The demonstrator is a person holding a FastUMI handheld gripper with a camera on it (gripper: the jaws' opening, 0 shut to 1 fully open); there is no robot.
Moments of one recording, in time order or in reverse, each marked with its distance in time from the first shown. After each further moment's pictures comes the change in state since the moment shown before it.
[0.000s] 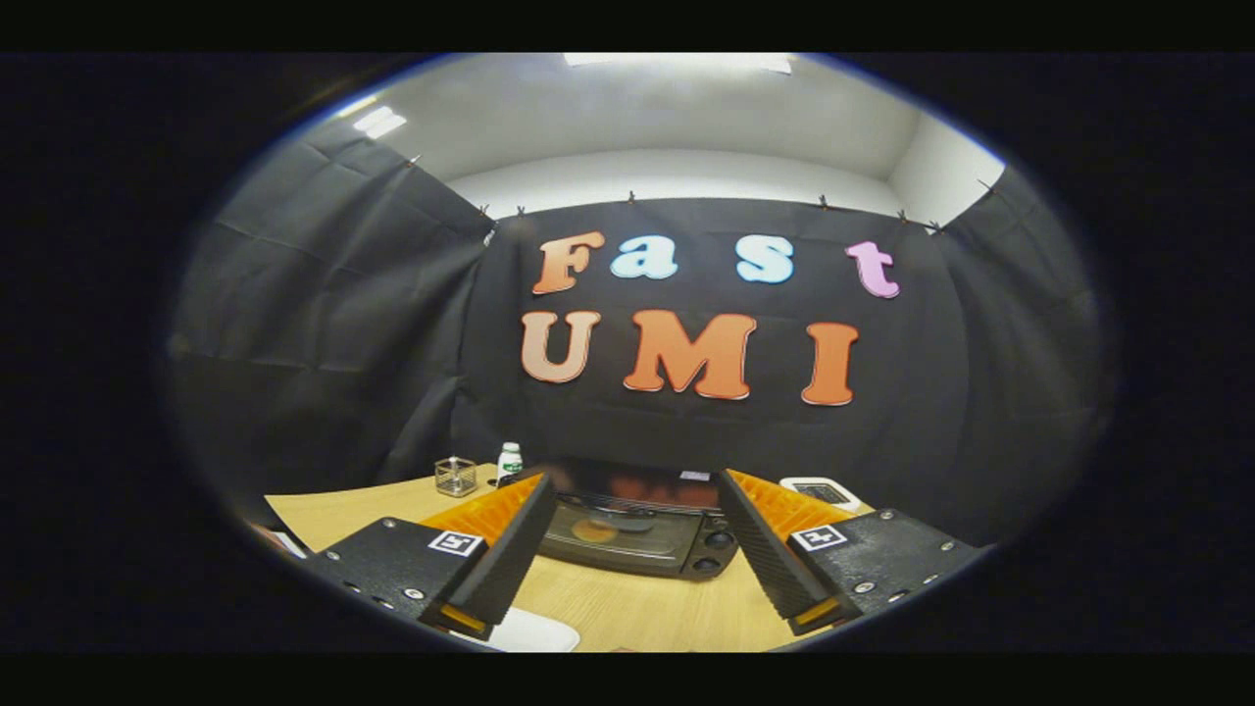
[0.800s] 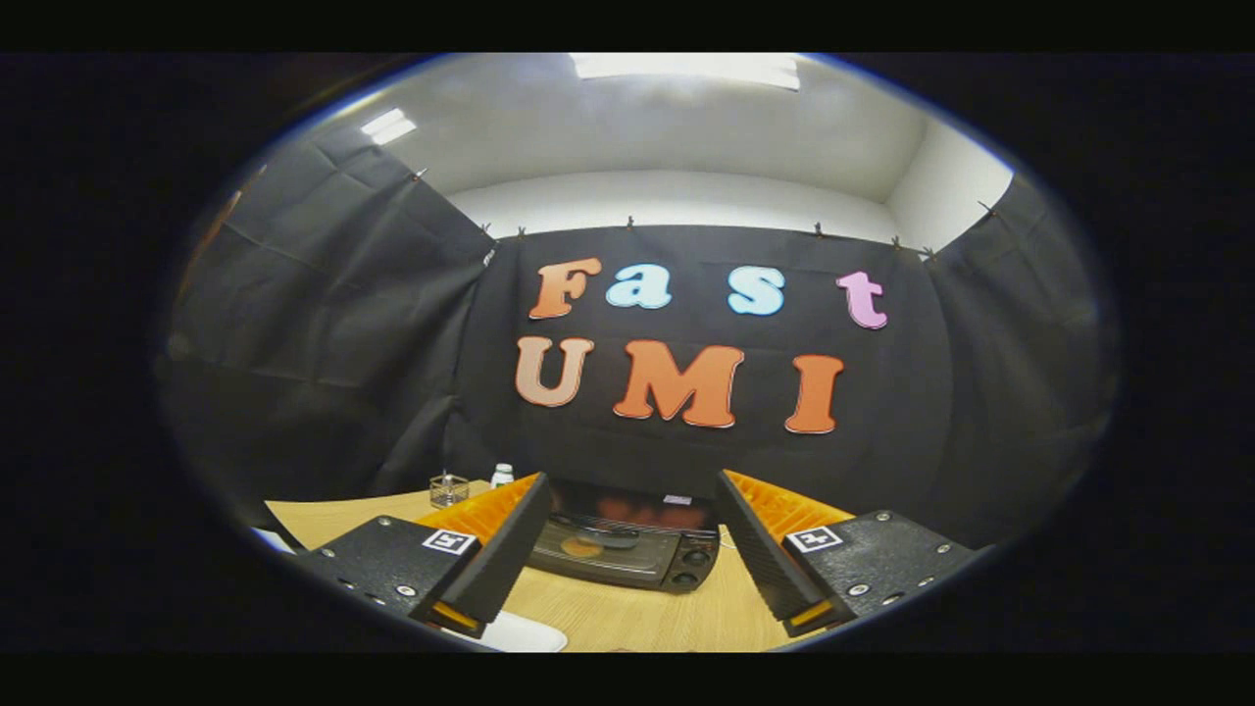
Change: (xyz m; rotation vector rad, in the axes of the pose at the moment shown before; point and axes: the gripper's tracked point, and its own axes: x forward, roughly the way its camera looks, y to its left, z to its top) arm -0.012 -0.012 0.034 -0.008 -0.066 -0.027
